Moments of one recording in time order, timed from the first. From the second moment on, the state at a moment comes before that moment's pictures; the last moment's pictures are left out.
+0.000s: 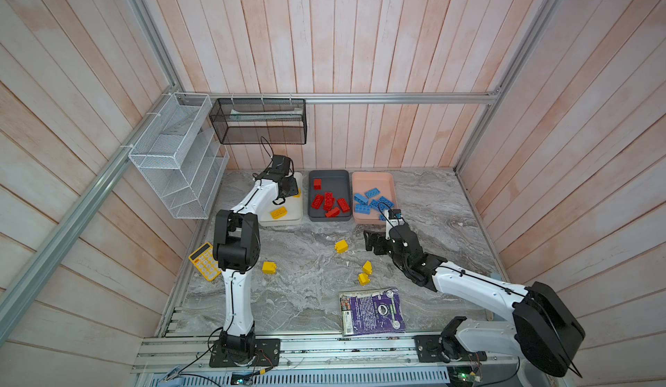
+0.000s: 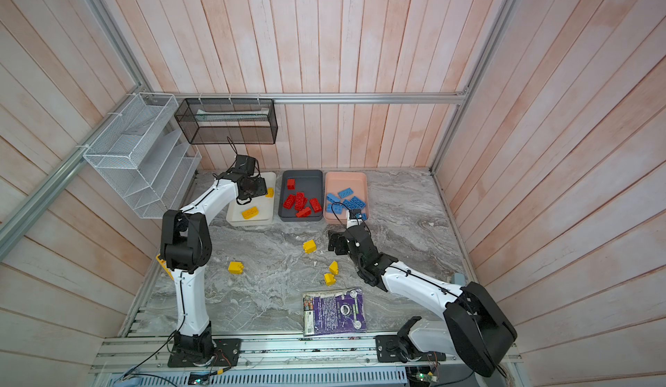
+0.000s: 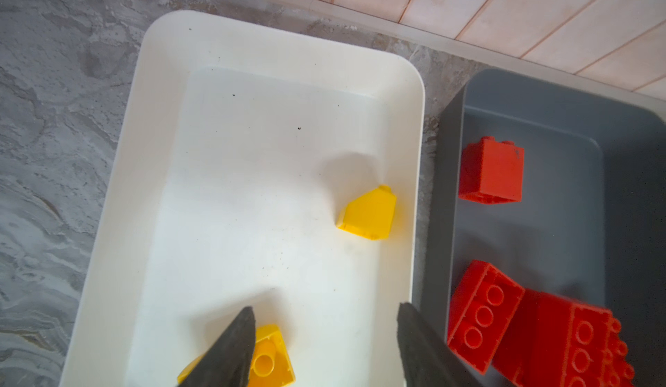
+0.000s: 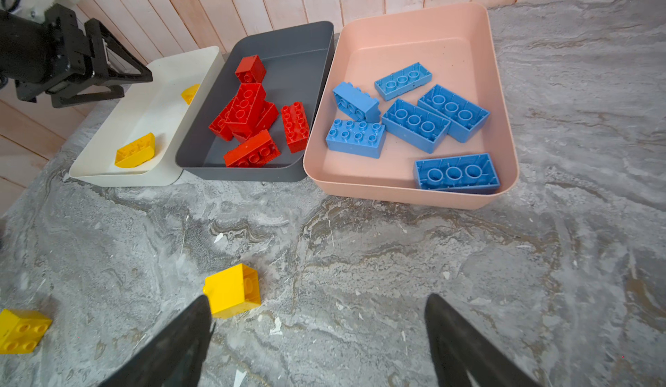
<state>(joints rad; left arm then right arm) -0.18 2.12 1.79 -0.60 -0.08 -0.36 0.71 1.28 0.60 0.15 0.26 0.46</state>
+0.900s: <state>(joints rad) -0.27 1.05 1.18 -0.52 0.06 -0.35 0.80 1.73 1.01 -0.13 0.22 0.40</state>
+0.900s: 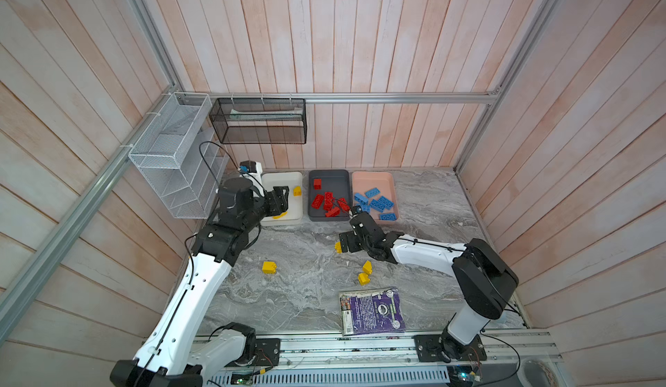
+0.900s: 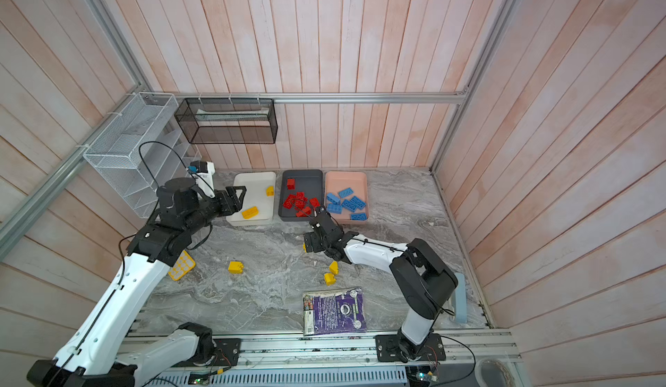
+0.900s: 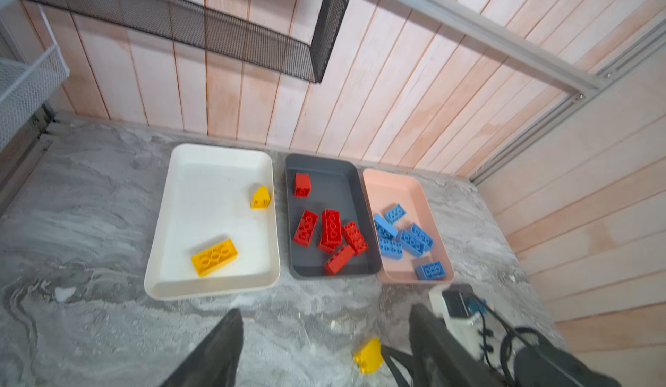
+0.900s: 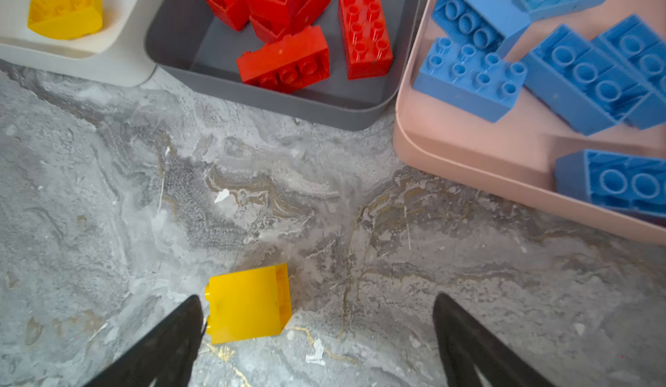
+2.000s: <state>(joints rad) -0.27 0.89 0.88 -0.44 0.16 -0.36 0.84 1.92 1.25 -0.30 0.11 0.38</state>
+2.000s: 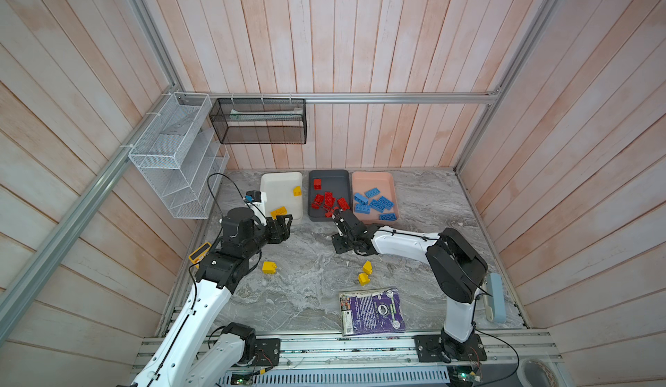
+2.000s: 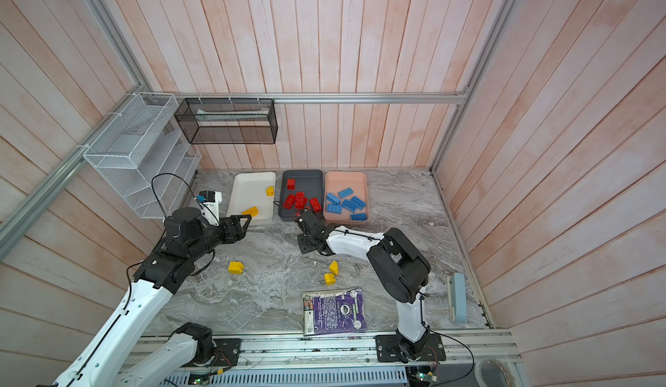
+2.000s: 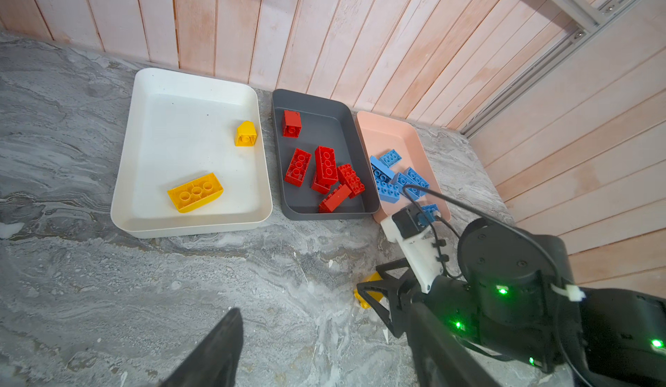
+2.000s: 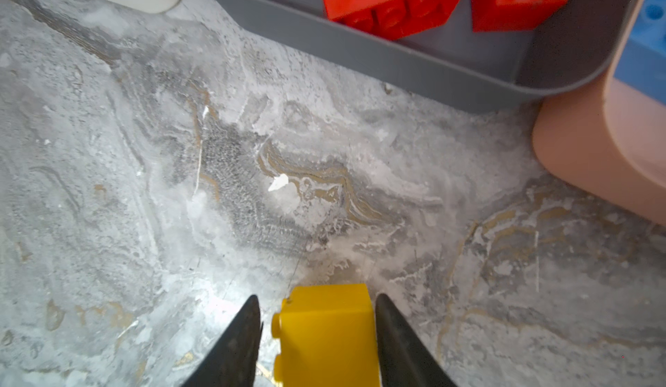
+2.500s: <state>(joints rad) -0.27 0.88 0.87 -0.44 0.18 -0.36 0.84 1.93 1.29 -0.36 0.11 0.38</state>
